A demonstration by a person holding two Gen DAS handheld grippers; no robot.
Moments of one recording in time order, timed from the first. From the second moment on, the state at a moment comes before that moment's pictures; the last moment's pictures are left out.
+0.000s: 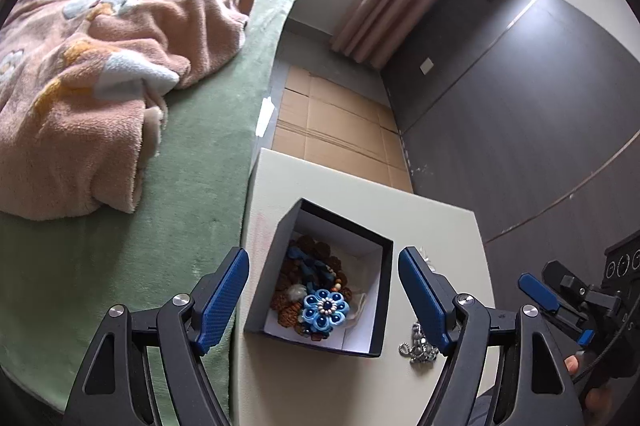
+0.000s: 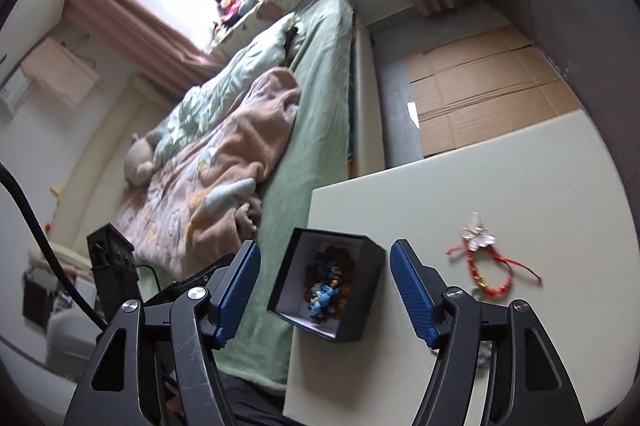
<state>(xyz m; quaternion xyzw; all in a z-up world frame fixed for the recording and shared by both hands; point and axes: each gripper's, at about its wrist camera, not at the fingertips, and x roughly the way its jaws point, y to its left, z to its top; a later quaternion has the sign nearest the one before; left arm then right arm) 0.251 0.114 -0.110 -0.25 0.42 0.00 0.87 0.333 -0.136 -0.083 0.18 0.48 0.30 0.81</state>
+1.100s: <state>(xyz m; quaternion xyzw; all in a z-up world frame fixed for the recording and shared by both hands) 0.293 -0.073 -0.169 -0.06 0.58 -0.09 0.81 0.303 -0.310 -0.157 0.31 0.50 0.16 0.79</state>
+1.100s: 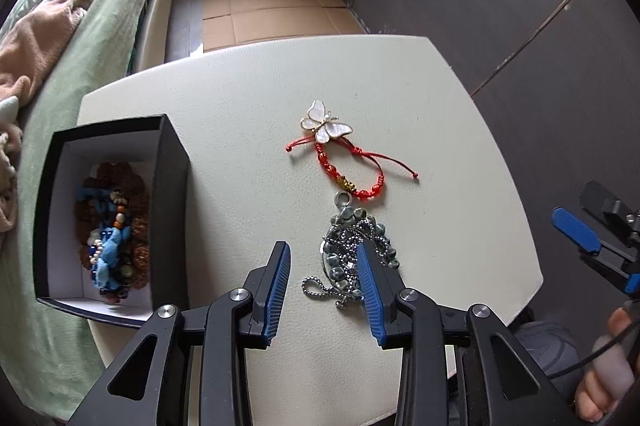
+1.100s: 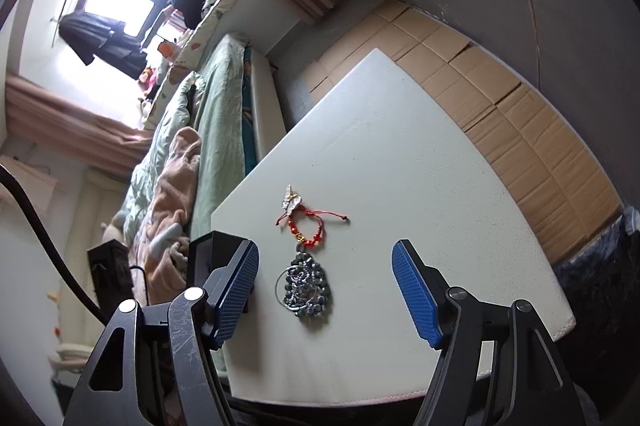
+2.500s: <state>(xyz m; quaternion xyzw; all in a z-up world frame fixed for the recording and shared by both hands) 0.284 -0.001 -0.105 -0.18 0.47 -0.12 0.86 0.326 -0.204 -0.198 0.19 0.56 0.16 0.79</state>
